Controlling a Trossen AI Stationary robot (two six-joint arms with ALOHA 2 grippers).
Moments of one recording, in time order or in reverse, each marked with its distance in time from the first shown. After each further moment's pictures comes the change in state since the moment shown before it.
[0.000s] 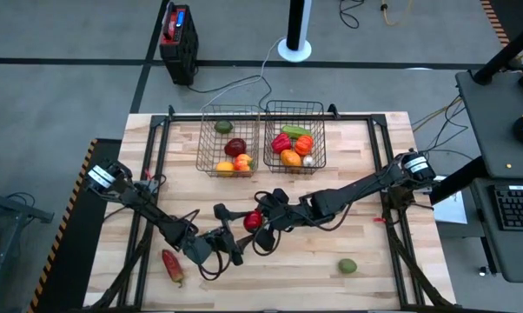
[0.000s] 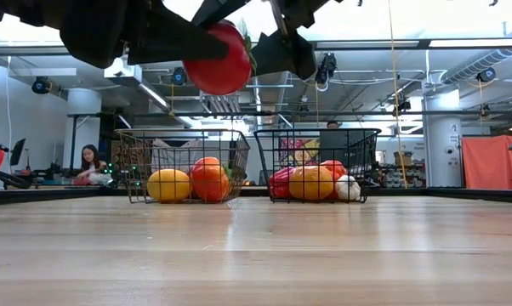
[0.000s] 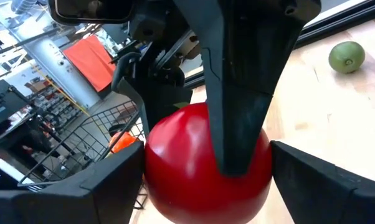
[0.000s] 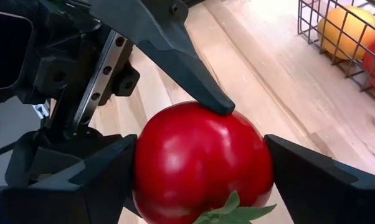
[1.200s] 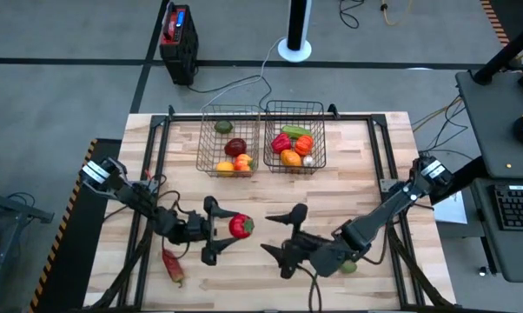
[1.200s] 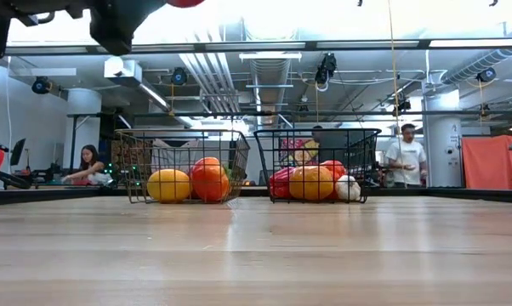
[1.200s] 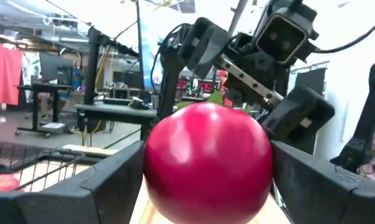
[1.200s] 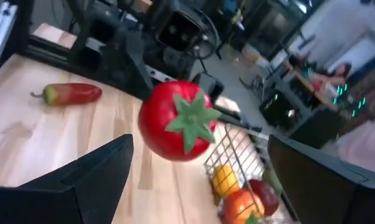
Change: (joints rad) left arm -0.012 -0.077 -0.305 0.849 0.331 -0.178; right arm 0.303 -0.093 0.000 0.180 0.595 -0.841
